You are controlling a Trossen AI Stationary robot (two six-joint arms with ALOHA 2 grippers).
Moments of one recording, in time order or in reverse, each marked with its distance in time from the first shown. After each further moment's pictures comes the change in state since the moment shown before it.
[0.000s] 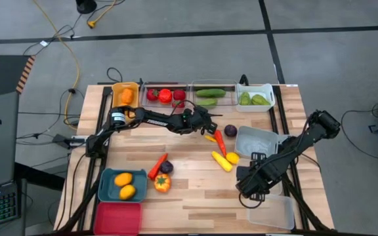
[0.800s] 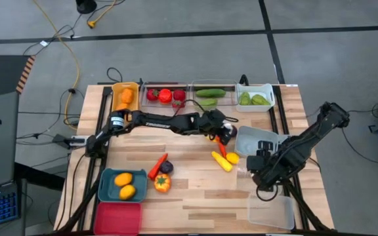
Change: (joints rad) left arm -0.099 -0.010 0.277 -0.090 0.296 0.143; right arm 0.035 -0.217 0.000 -0.061 0.227 -0.022
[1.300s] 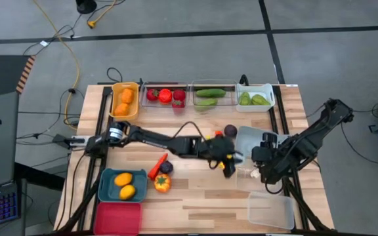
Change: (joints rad) left arm -0.224 0.006 0.069 0.106 0.055 0.042; right arm -0.002 -0.116 0.000 -0.010 0.117 0.000
